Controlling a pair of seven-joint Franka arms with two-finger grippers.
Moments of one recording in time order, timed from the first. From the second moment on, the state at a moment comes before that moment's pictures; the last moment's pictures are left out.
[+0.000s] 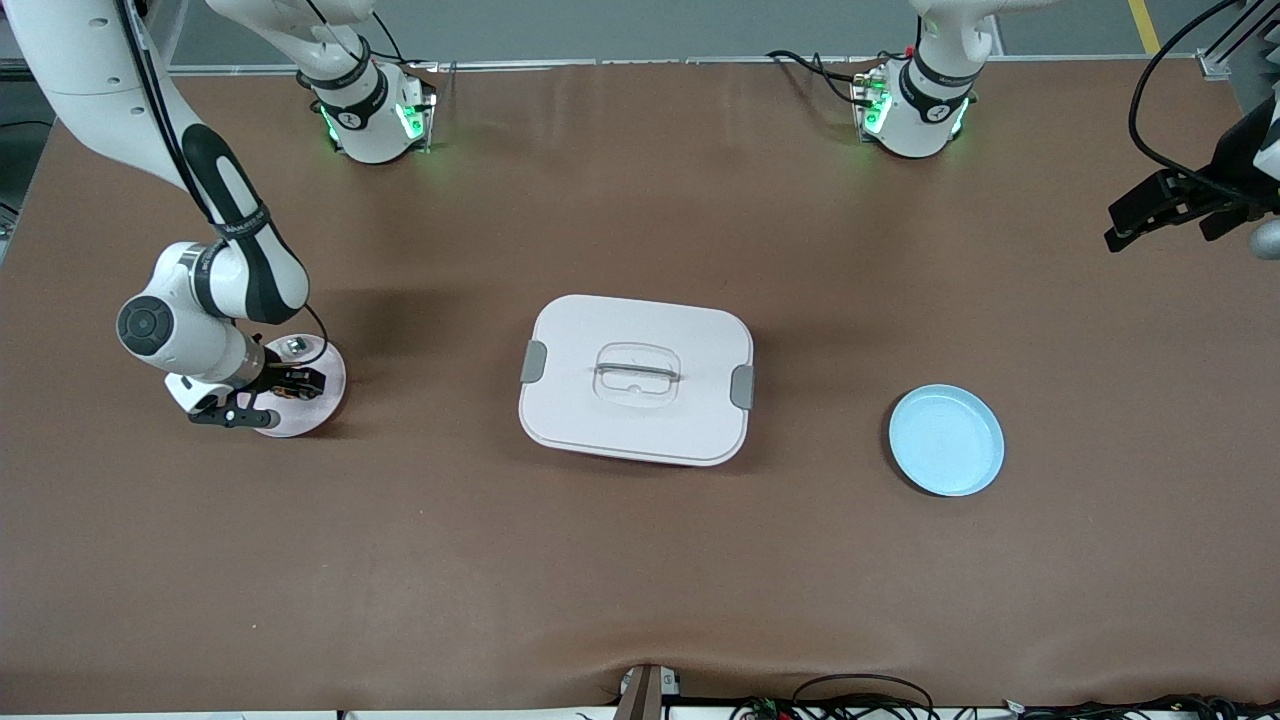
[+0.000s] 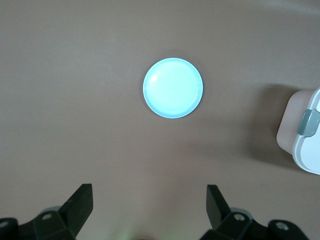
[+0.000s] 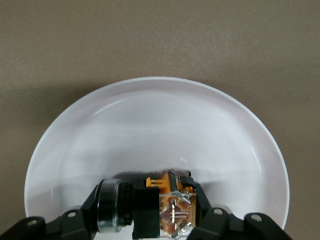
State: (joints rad) left arm 0.10 -0.02 -0.16 -1.49 0.02 1.47 -0.16; right arm -0.06 0.45 -0.07 -2.19 0.00 2.56 -0.06
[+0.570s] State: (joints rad) left arm 0.10 -0.02 -0.16 -1.49 0.02 1.47 -0.16; right arm -0.06 0.44 -0.06 -2.18 0.00 2.51 -0.06
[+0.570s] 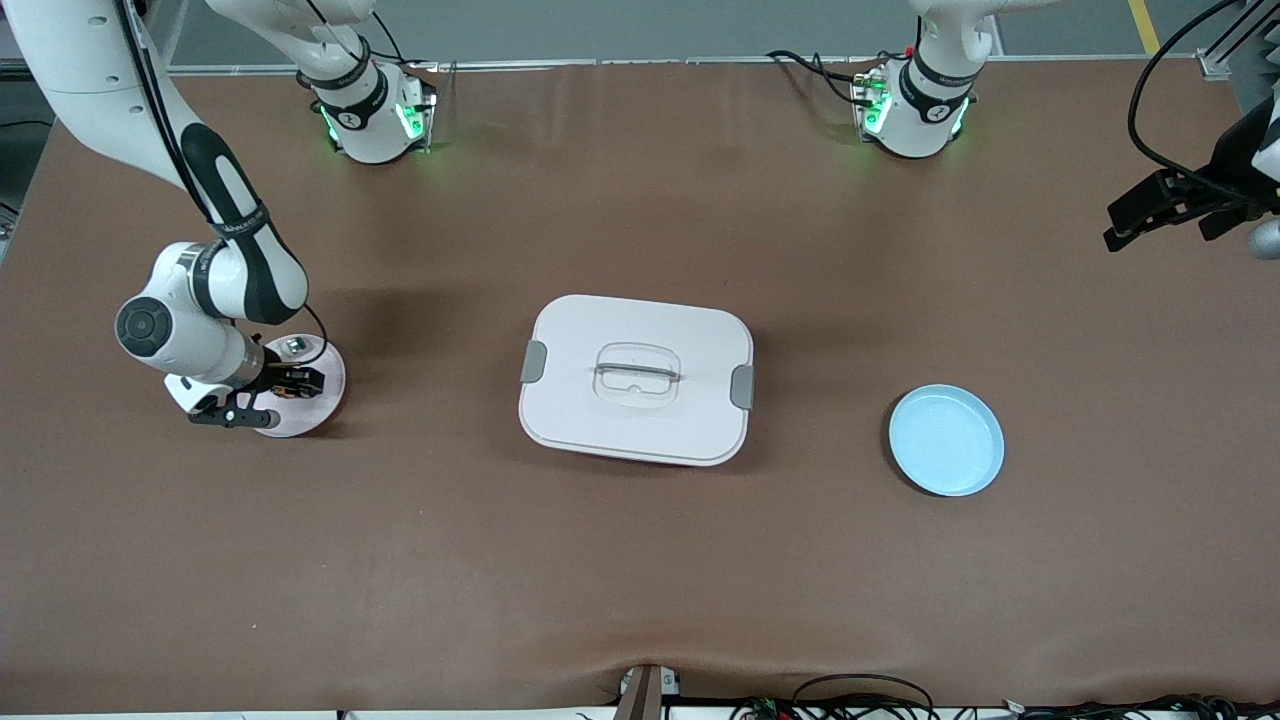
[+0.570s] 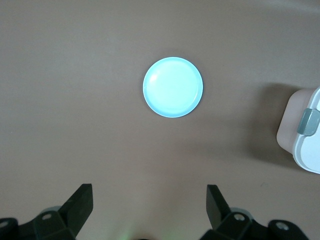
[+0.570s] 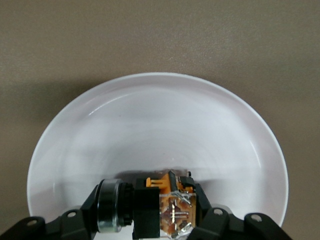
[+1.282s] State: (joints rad) left arm 0.10 -0.02 -0.16 -1.49 0.02 1.47 -0.16; right arm -0.01 0.22 -0.05 -1.94 0.00 1.84 0.01
